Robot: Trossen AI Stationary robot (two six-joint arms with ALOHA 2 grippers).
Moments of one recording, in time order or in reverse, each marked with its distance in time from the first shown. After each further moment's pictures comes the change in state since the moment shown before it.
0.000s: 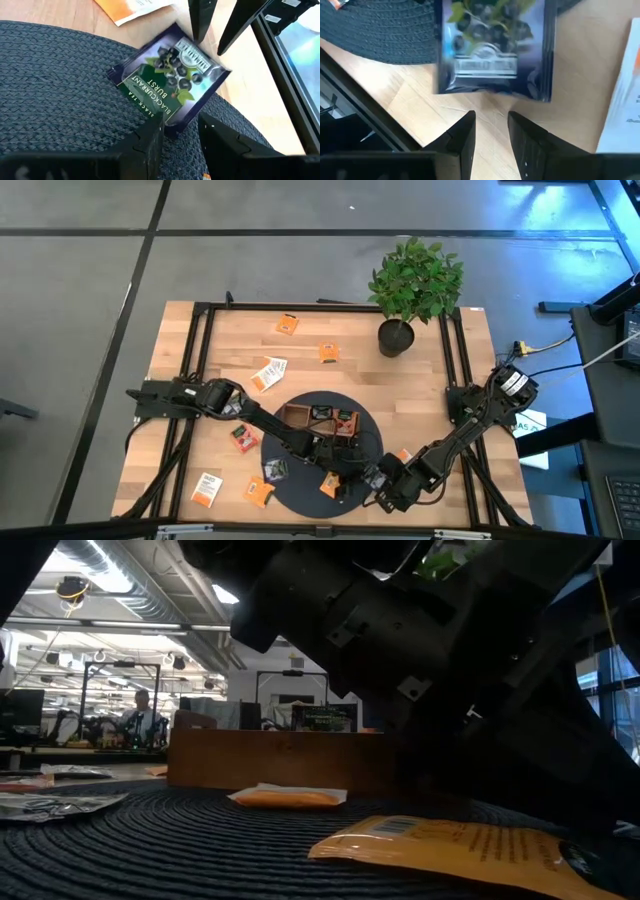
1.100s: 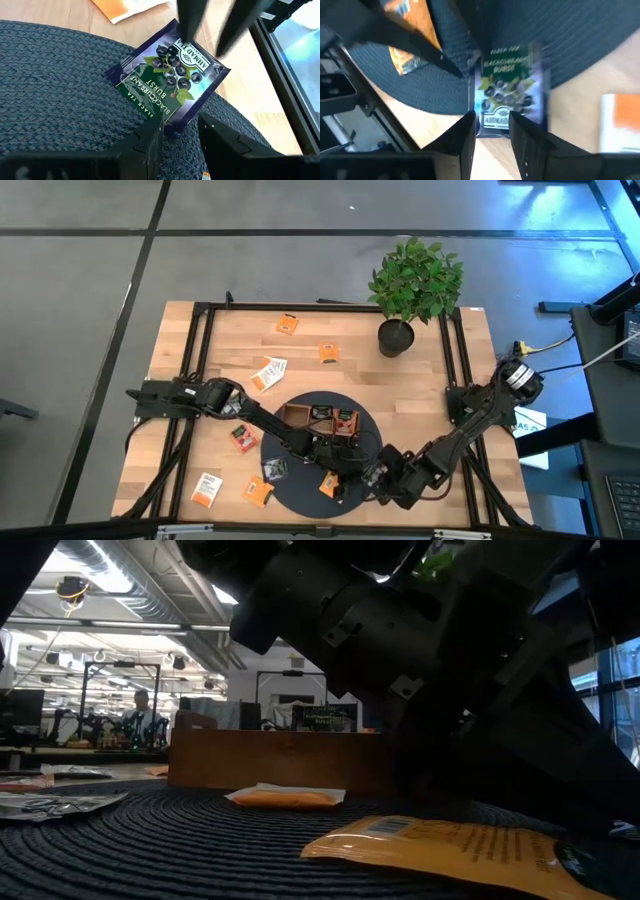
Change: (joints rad) left arm 0.002 -0.016 -0.005 0.013 0.029 0.014; right arm 0.003 -0.054 0.001 0.018 0.233 -0.004
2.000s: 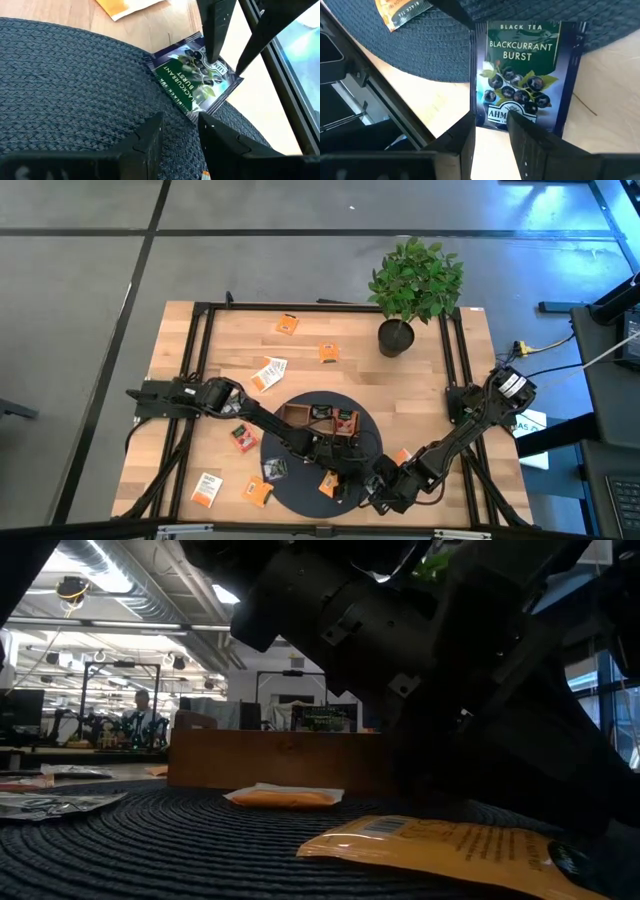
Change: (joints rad) left arm 0.010 -0.003 0.002 -0.023 0.007 -0.005; right arm 0.000 0.081 0.001 0.106 -0.168 0.005
